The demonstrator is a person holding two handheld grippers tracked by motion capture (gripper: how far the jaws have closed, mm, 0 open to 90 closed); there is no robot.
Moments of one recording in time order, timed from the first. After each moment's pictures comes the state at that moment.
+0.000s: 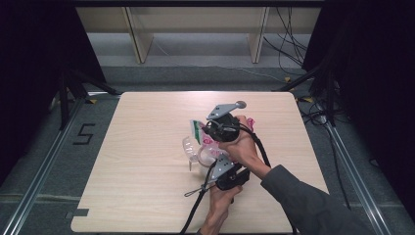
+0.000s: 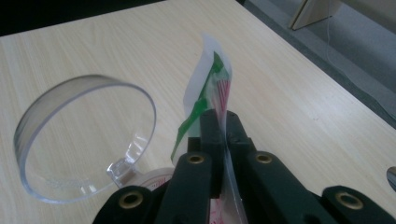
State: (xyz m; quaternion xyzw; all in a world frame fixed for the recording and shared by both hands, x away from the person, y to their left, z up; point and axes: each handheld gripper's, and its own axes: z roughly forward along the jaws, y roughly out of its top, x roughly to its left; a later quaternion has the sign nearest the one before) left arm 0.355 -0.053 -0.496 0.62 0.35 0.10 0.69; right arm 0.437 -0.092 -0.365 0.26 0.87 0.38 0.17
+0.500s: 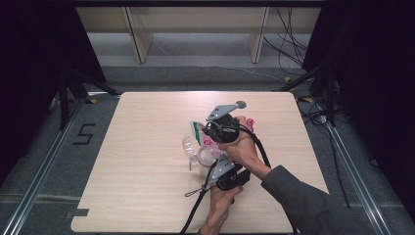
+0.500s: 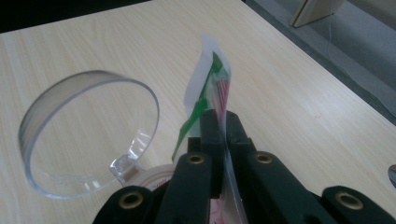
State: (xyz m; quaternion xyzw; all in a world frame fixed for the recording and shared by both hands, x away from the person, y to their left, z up) left arm 0.355 -0.053 -0.497 0.62 0.35 0.10 0.69; right arm 0.435 -0.092 -0.365 0.26 0.87 0.38 0.18
